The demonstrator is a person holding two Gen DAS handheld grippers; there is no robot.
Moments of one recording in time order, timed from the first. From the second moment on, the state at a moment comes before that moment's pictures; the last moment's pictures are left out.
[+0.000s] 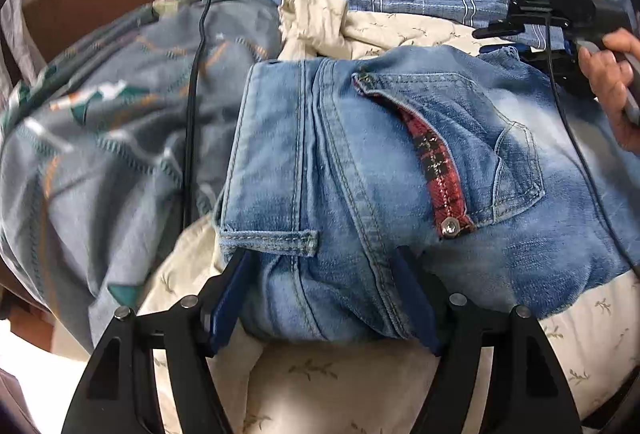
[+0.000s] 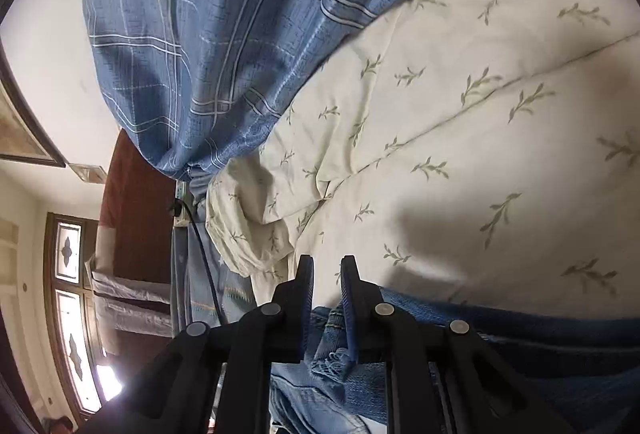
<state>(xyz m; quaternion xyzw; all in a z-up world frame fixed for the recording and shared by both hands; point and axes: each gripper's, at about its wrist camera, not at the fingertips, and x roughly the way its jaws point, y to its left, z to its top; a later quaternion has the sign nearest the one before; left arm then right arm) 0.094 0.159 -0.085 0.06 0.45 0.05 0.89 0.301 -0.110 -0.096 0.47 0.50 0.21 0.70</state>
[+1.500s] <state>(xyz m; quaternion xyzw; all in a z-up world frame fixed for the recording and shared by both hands) 0.088 0.154 -0.071 0.08 0.42 0.07 0.90 0.282 -0.022 -0.044 0.00 0.52 0.11 0.85</state>
